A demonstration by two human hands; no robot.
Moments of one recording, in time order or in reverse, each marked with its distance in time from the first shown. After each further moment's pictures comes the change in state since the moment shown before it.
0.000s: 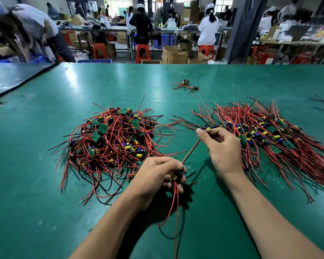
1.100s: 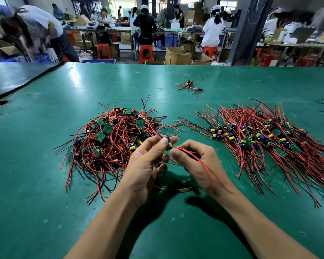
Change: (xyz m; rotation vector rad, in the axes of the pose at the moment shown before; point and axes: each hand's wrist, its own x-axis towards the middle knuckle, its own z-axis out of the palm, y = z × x) left_hand 0.002 0.012 -0.015 -0.392 0.152 0.169; right_hand -0.052 -0.043 0.022 0.072 -0.571 -0.027
